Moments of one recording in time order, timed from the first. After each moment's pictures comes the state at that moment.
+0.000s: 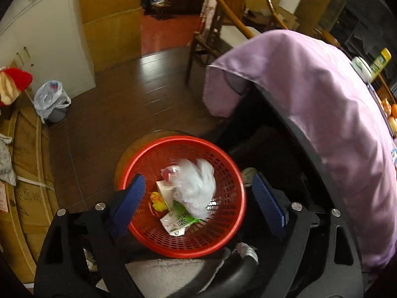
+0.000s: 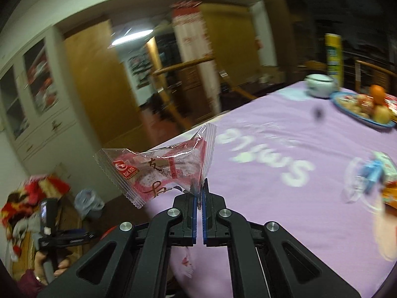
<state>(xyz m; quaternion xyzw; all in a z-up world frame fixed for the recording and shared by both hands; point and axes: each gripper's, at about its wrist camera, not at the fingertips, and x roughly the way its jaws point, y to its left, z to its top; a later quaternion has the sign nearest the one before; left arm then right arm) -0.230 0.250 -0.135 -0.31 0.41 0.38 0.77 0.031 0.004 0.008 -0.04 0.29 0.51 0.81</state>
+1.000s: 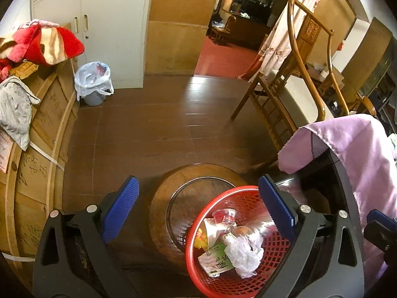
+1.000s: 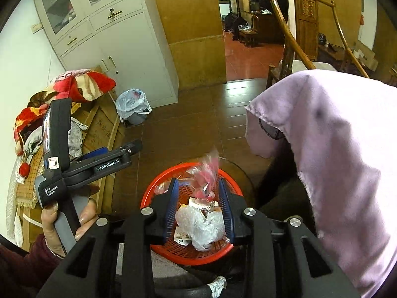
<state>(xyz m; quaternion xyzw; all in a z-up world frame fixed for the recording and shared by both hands) -0.325 0.323 -0.159 -0.36 0.29 0.51 0.72 -0.147 0.217 -0.077 -0.26 0.39 0.62 0.63</state>
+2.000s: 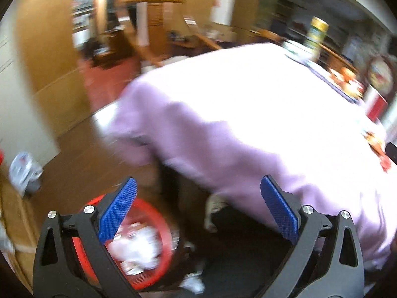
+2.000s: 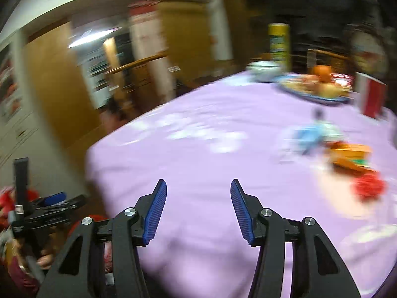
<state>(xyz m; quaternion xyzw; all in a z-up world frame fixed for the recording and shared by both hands) -0.090 0.155 -0.072 -0.17 0.37 0.24 0.88 0.058 -0.106 -0.007 -0.03 0.31 0.35 0.88</state>
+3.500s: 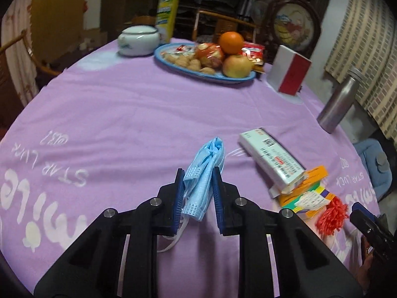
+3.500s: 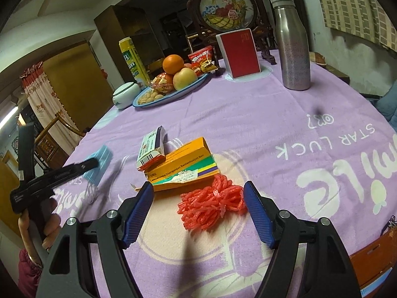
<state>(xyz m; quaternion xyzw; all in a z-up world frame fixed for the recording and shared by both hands) 0.248 0.015 -0.056 -0.09 0.40 -0.03 0.91 0.188 -0.274 -0.047 0.14 0.35 0.12 0.92</state>
